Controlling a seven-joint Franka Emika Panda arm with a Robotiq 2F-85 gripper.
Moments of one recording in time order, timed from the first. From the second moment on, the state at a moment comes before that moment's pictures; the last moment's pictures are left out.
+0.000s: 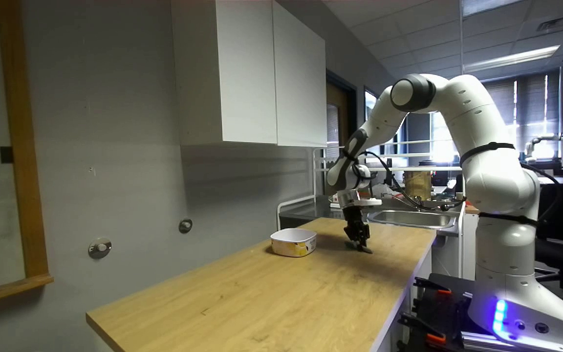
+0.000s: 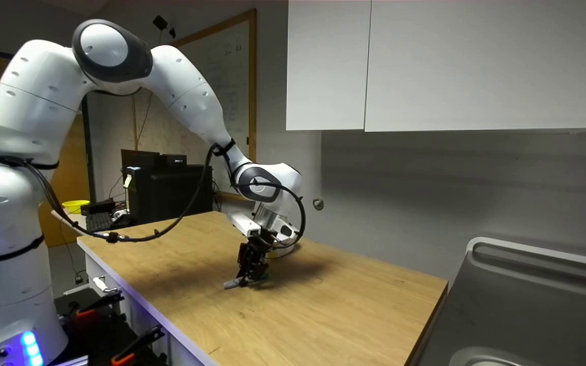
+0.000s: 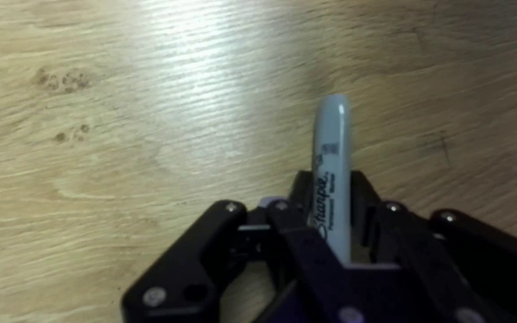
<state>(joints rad) -0.28 0.36 -0.17 -2.13 0.10 2.06 -0.24</state>
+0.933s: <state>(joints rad) -0.22 0.22 -0.17 -2.08 0.08 1.98 -0.18</state>
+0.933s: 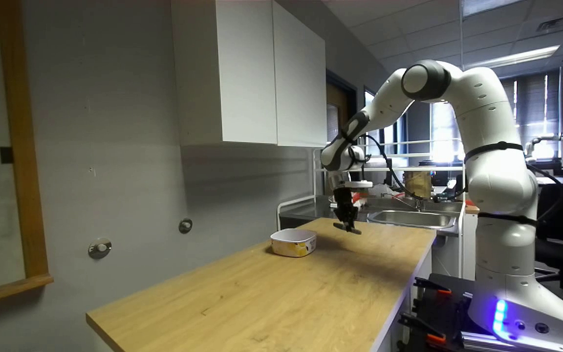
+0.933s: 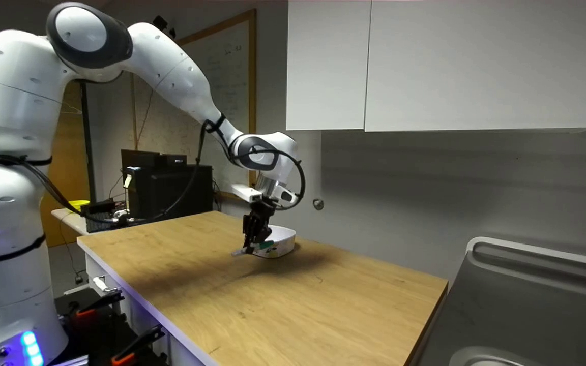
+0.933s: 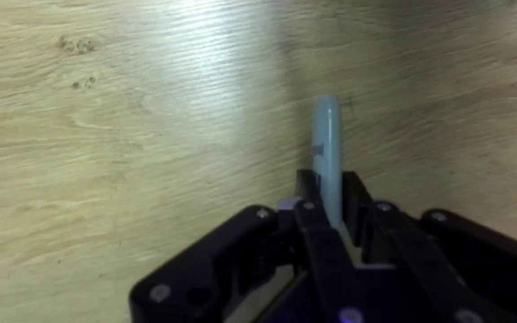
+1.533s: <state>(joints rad) -0.09 0.18 -0.10 -1.82 -0.02 1.74 -0.05</state>
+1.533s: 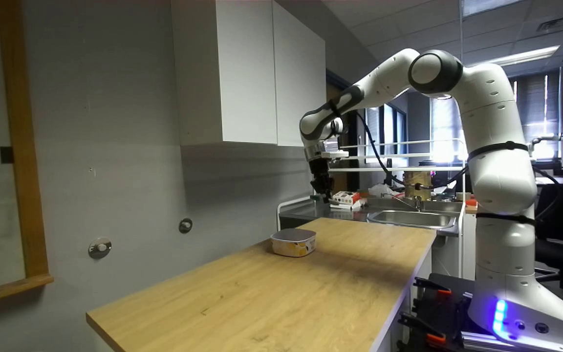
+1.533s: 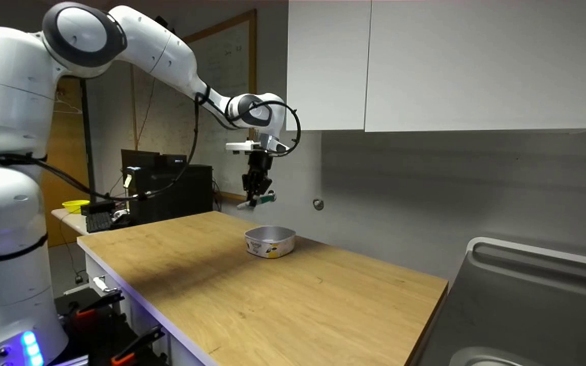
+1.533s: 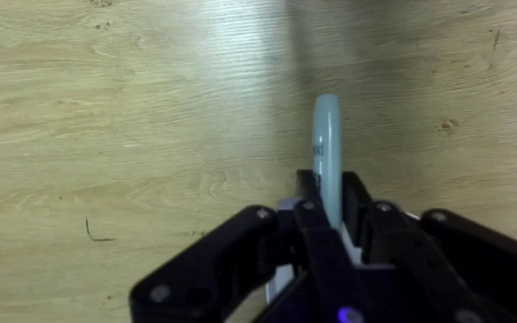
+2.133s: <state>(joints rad) -0.04 0.49 -0.08 -1.43 -0.09 1.57 -0.02</state>
